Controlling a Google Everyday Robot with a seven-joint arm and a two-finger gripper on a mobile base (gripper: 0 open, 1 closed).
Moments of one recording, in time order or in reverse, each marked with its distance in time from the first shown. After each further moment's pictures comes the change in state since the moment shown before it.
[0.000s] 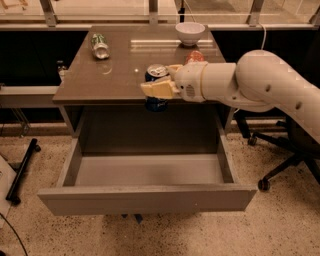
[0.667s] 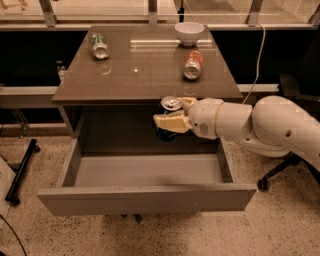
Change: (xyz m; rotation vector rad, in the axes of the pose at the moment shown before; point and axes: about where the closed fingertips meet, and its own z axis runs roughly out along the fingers) arm 0.071 0.034 -0.040 0.030 -0.009 0.044
